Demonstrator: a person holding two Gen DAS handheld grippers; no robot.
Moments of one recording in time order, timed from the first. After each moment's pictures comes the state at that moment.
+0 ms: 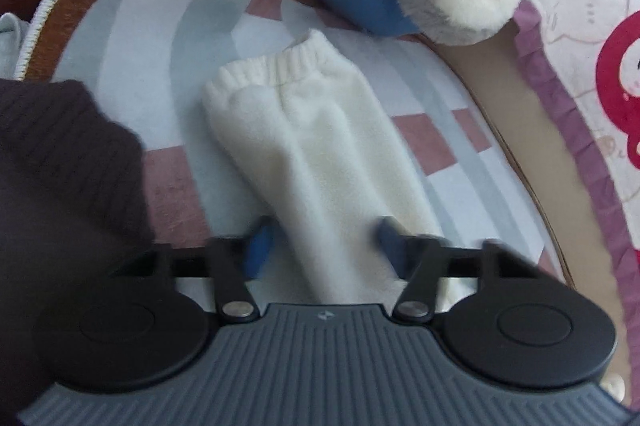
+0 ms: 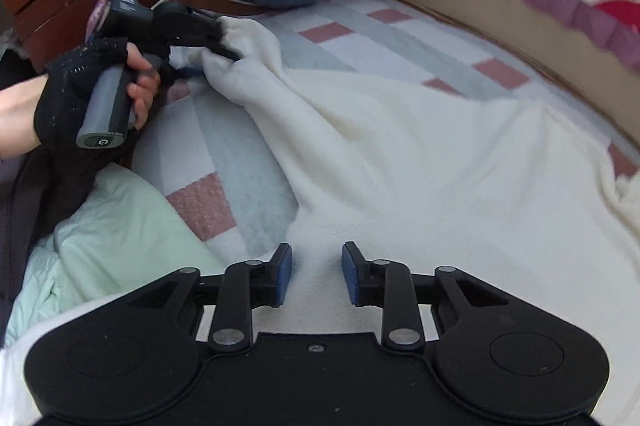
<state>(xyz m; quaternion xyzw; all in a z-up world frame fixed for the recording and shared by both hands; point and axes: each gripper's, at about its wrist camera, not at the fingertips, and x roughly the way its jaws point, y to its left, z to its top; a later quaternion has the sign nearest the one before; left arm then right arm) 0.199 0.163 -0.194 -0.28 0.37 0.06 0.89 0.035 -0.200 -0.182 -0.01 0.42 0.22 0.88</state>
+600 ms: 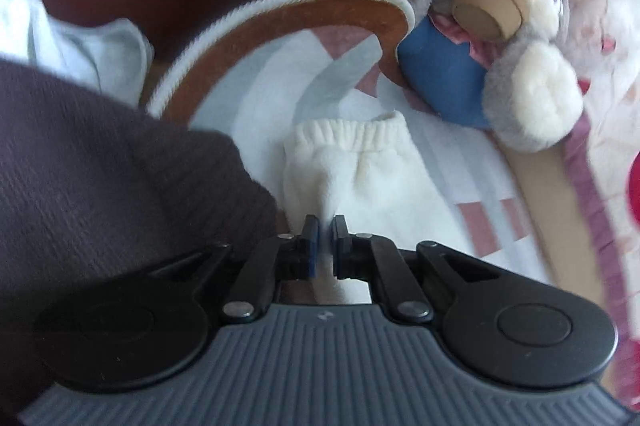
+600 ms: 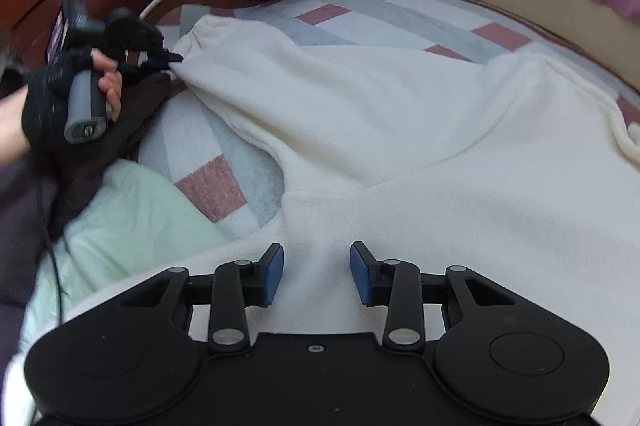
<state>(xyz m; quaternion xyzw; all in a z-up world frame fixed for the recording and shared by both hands) 0.162 0.226 -0.209 -0.36 0.32 0.14 0.87 0.028 -0.207 -0.195 0.04 0.44 0.22 0.87</state>
